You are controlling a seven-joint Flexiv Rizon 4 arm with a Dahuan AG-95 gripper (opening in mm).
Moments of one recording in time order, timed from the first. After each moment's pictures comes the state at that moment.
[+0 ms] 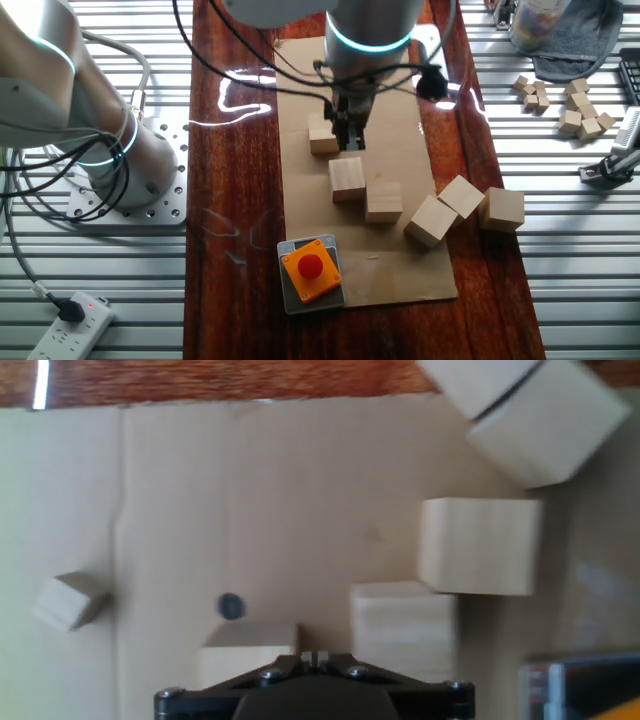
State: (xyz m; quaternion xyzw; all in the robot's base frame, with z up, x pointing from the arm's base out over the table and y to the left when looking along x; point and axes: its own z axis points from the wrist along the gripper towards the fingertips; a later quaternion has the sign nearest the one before) arm 0.401 0.003 0.106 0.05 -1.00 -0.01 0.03
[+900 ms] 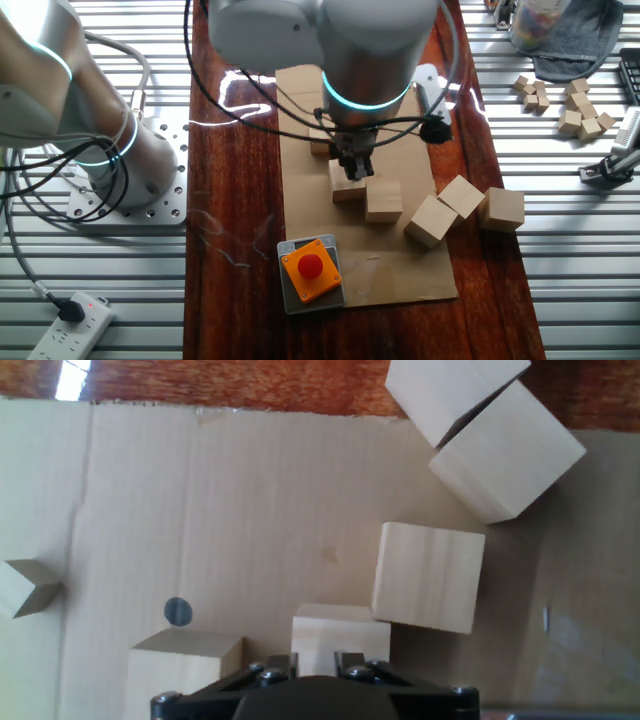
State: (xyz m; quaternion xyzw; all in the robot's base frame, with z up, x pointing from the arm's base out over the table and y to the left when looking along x) arm 0.408 -0.026 0.091 0.10 -0.99 -0.05 -0.01
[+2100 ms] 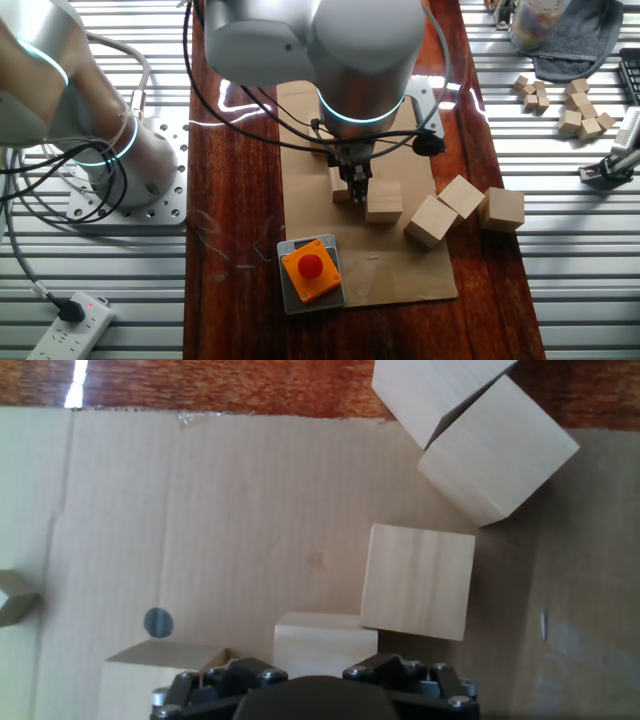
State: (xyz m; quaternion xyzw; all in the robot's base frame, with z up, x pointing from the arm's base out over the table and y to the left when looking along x) arm 0.414 -0.031 0.070 0.09 -1.00 -0.04 -0.01
